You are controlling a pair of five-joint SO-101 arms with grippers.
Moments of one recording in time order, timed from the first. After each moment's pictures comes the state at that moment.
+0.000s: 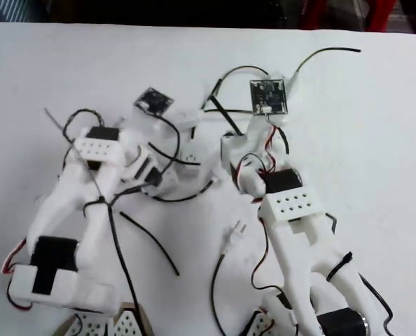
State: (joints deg) left arm 0.7 0.3 27.9 57.3 -24.4; right arm -17.3 -27.8 46.2 31.9 -7.4
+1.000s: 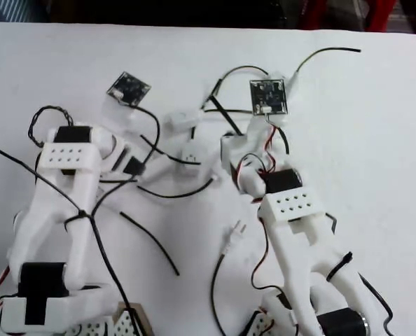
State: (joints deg) left arm -5.9 -9.4 27.9 59.0 -30.2; right arm -17.3 -27.8 46.2 31.9 -7.4
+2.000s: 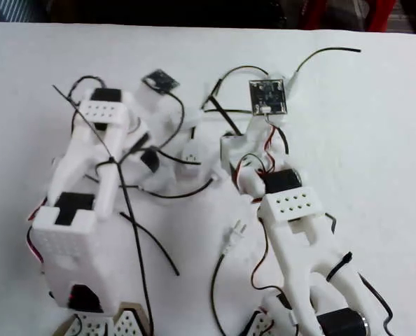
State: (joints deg) left arm -0.7 25.1 -6.1 74.6 -34.2; right arm -17.5 -27.8 46.2 31.9 -7.4
